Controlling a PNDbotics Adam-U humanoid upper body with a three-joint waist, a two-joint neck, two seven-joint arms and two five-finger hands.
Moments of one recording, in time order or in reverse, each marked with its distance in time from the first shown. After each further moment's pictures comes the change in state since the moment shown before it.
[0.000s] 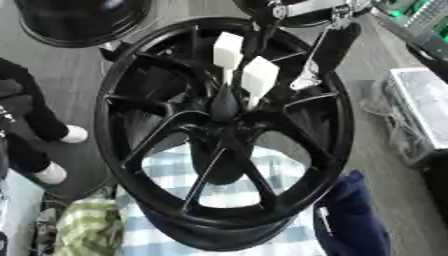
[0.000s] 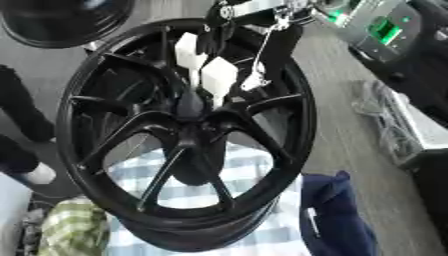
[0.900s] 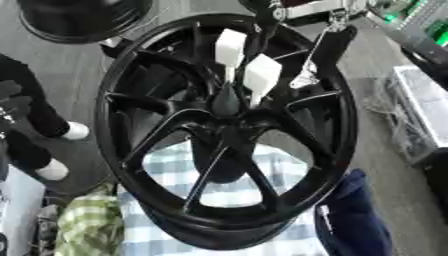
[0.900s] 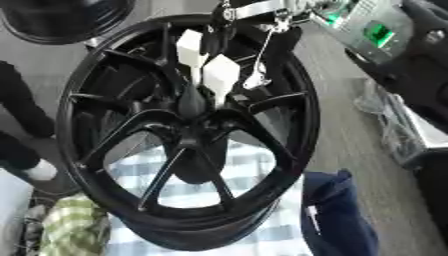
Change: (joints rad) left arm -0.001 -0.009 0.000 -0.002 0.001 0.002 -0.002; right arm 0.015 0.014 -0.007 0.053 0.029 -0.034 -0.022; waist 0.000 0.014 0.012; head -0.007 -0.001
